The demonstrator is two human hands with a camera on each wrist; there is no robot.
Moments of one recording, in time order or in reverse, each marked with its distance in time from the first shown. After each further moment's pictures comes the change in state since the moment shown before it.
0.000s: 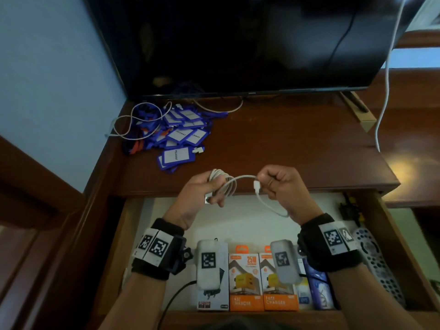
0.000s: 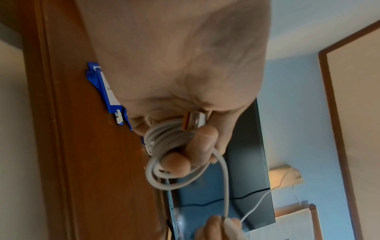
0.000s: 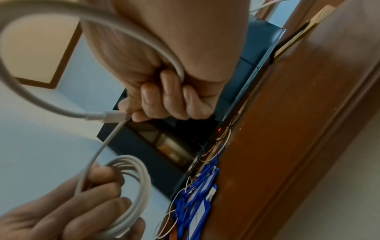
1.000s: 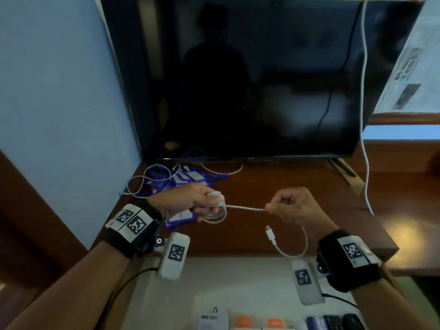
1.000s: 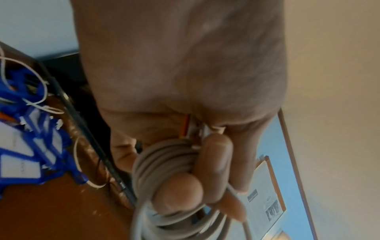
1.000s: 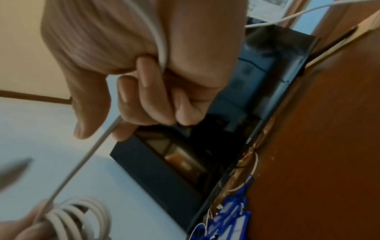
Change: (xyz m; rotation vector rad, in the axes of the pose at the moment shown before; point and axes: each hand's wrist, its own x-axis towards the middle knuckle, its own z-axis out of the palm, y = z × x) left_hand 0.034 0.123 -0.055 0.335 -0.466 0.038; right_hand 0.035 -0.074 -0.049 -0.043 -0.085 -0.039
